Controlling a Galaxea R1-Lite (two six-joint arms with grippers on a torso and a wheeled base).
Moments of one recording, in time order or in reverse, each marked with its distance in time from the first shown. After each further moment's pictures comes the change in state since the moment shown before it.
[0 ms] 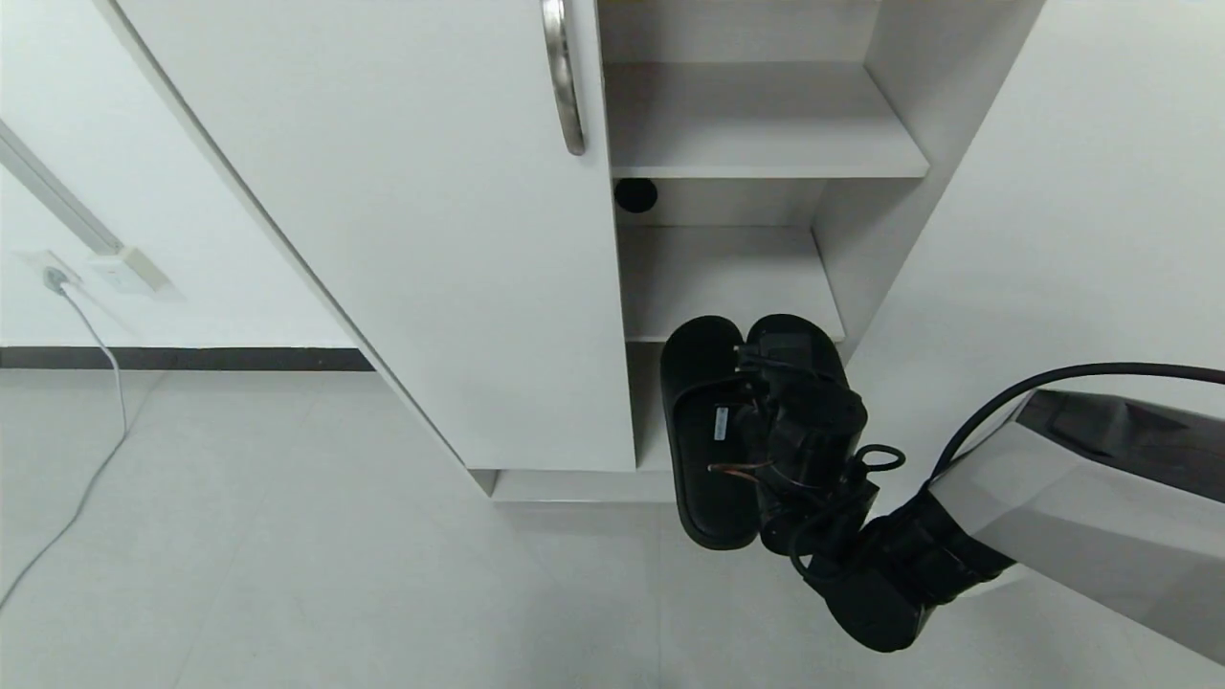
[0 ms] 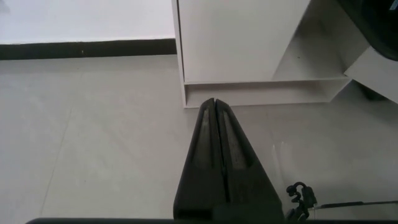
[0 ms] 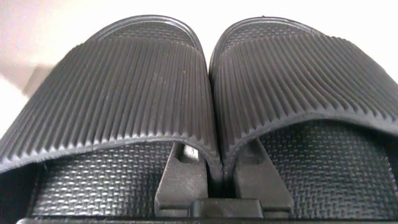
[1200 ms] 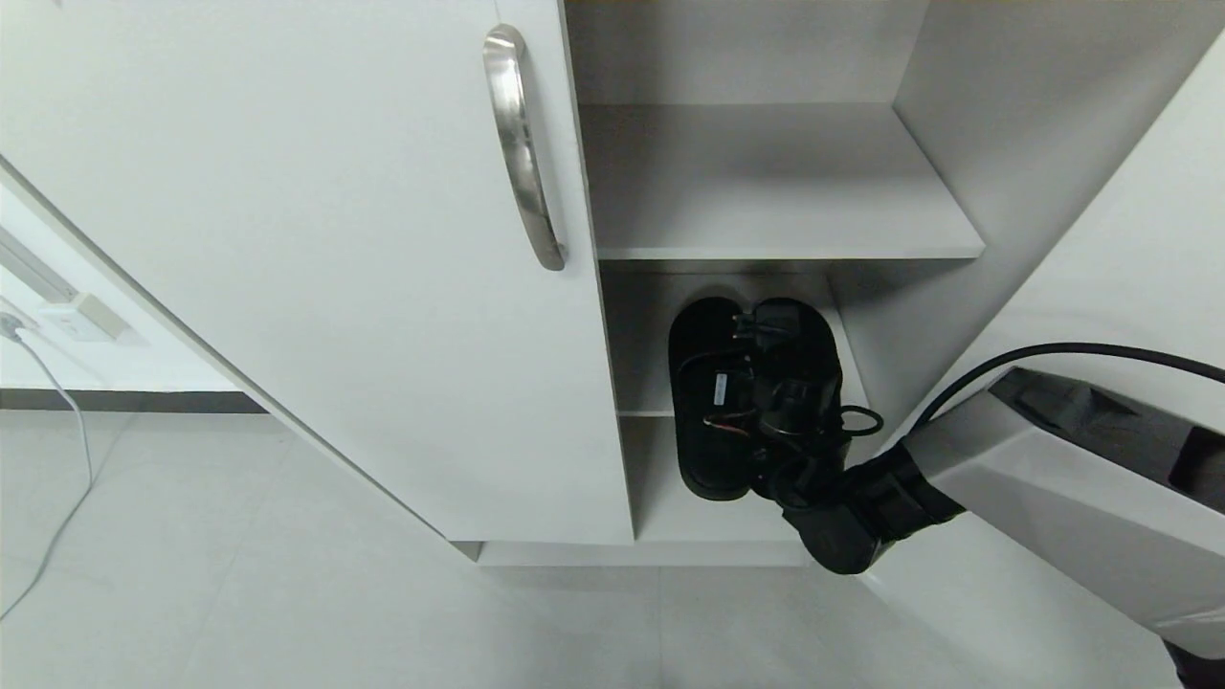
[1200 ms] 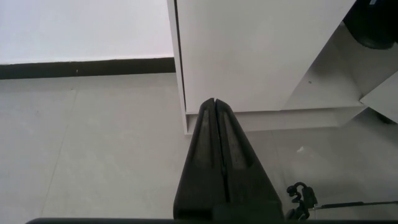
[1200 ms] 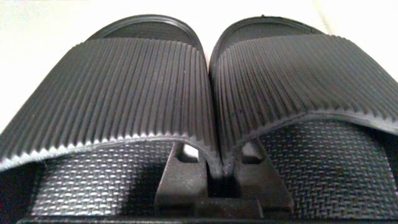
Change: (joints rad) left arm 0.000 0.000 0.000 0.000 0.000 0.000; right arm -0.090 0.096 -0.258 0.184 0.040 0.037
